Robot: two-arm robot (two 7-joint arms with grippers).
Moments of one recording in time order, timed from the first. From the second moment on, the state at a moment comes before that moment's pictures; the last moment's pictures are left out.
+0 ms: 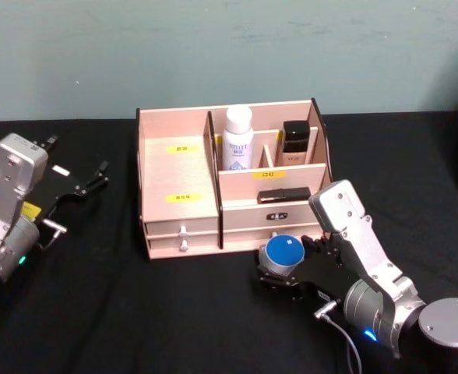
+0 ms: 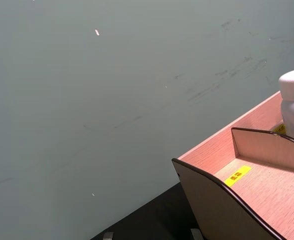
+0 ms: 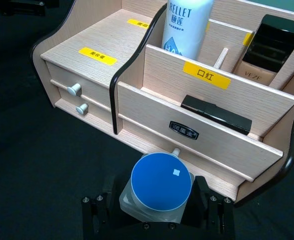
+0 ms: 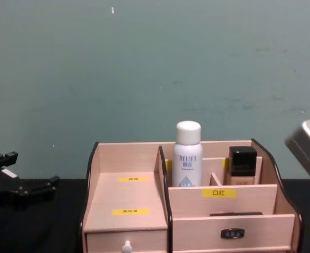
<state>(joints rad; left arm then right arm) -0.20 0.60 0.45 -1.41 -0.25 -0.12 0.03 -0.10 0.30 -0.34 -1.84 0.05 0.54 0.22</state>
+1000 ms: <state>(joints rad) -0.20 0.60 0.45 -1.41 -0.25 -0.12 0.03 -0.10 0.30 -0.34 -1.84 0.05 0.54 0.22</state>
